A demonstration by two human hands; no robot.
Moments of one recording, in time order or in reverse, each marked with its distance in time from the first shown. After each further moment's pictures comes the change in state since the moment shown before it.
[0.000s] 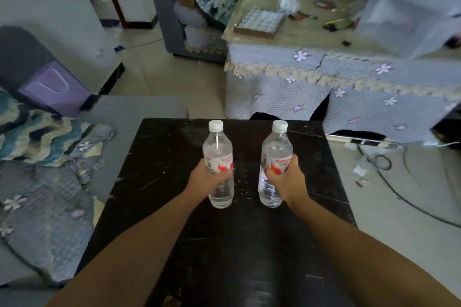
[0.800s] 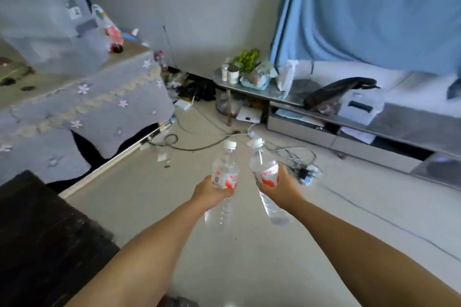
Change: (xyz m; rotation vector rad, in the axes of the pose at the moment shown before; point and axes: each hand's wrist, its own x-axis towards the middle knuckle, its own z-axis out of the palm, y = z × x) left_hand -0.378 0.083 0.531 0.585 -0.884 0.406; right_hand -0.394 0.304 -0.480 -0.132 0.721 0.557
